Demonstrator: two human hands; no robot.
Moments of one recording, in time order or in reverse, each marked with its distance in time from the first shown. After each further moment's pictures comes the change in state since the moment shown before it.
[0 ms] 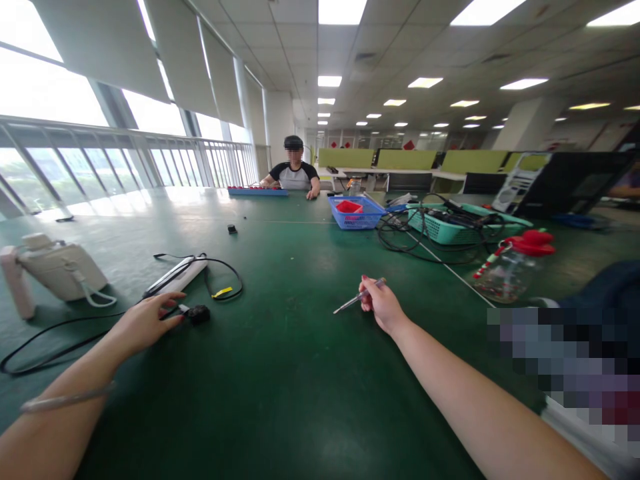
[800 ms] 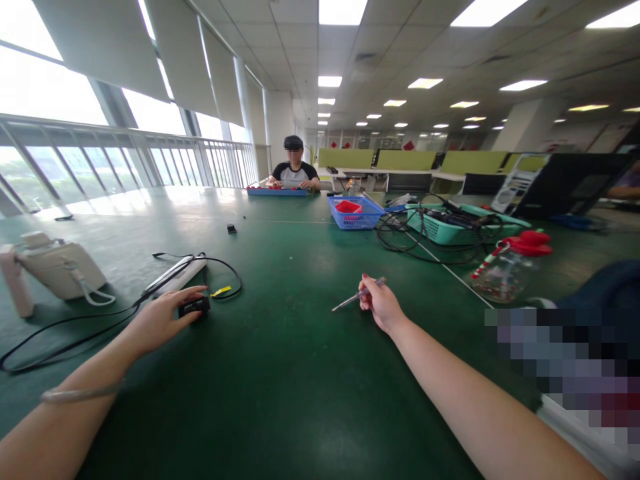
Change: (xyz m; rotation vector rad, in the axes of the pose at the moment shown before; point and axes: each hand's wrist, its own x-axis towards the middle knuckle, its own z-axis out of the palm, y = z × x) left_hand -0.006 0.028 0.006 0.002 -0.023 0.261; right_hand -0.001 -0.003 0.000 0.024 -0.001 0.006
